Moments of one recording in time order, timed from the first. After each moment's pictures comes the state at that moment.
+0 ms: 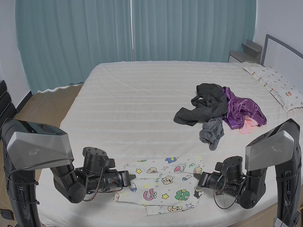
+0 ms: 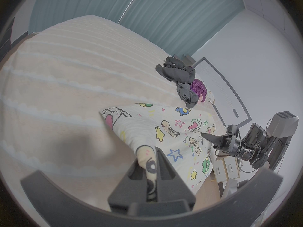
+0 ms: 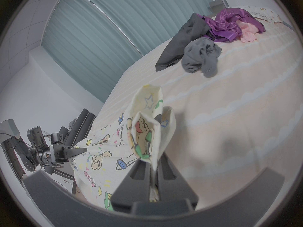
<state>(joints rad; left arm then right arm) -0.44 2.25 -0.51 -1.11 -0.29 -0.55 0.48 2.40 -0.33 -1.55 0.03 0.66</state>
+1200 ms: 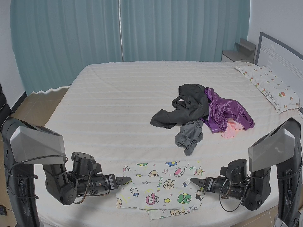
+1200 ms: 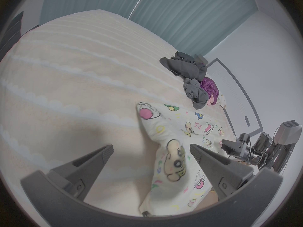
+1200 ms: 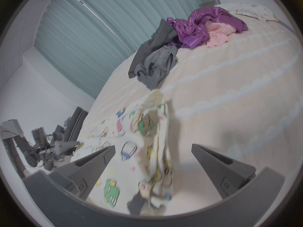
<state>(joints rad) -0.34 2.28 -0.36 -1.20 -0.28 -0.56 0.46 2.38 -0.21 -1.55 0.11 0.65</state>
